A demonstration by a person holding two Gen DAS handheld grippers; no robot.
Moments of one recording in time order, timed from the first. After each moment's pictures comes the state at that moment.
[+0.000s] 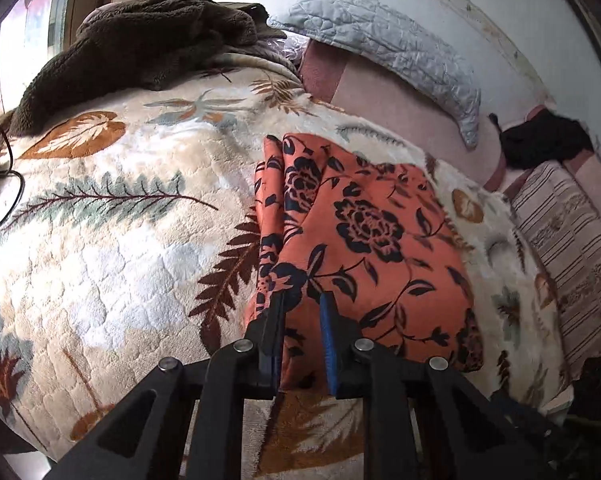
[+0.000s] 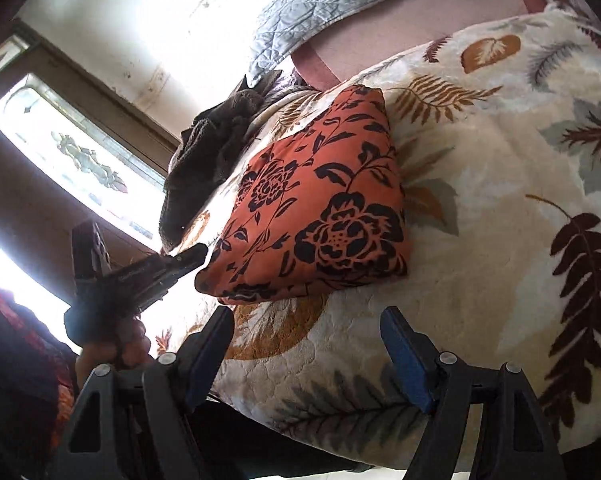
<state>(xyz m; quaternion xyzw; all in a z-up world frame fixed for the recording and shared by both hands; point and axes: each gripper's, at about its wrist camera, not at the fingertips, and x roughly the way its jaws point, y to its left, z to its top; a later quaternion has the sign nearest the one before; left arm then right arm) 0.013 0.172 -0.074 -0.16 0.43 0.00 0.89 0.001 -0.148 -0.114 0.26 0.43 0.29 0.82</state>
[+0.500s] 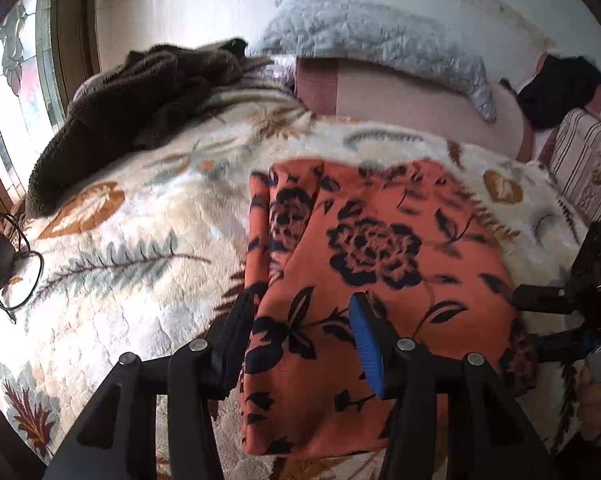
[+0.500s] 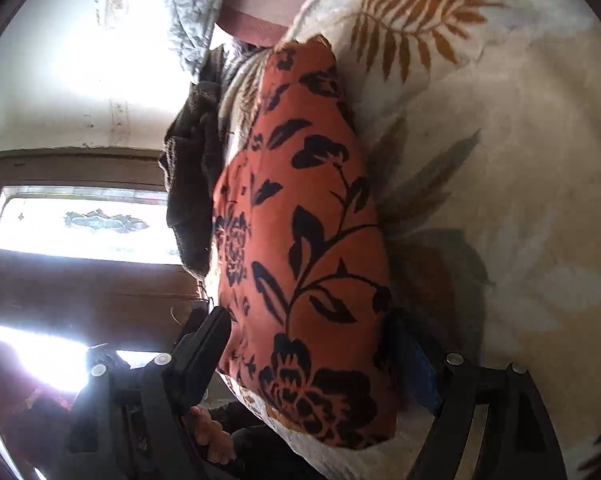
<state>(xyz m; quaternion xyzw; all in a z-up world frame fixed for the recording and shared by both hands) 0.051 0.131 -0.085 -0.03 0.42 0.06 0.90 0.153 -0.146 -0.172 0.38 0.56 0.32 0.66</state>
